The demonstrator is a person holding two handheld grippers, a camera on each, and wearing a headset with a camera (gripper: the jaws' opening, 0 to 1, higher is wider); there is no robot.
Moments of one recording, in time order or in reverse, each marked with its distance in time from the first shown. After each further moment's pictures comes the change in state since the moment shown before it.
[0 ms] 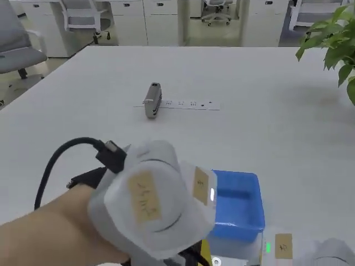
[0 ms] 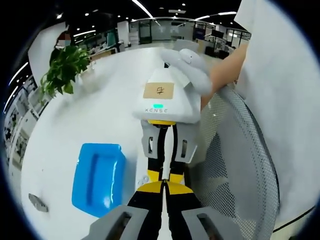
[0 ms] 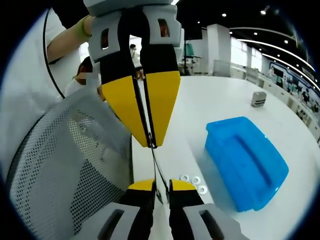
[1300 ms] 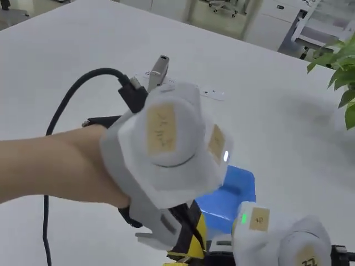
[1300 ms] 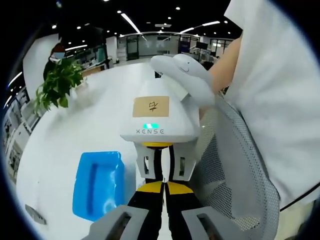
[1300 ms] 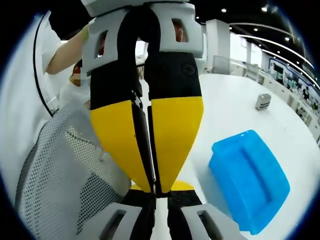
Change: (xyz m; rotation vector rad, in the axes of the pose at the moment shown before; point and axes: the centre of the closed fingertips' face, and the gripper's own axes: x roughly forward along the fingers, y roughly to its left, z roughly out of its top) left arm -0.019 0.005 -0.005 0.080 -0.149 -0.089; right arm 0.020 -0.001 0.034 0.039 0.035 -0.025
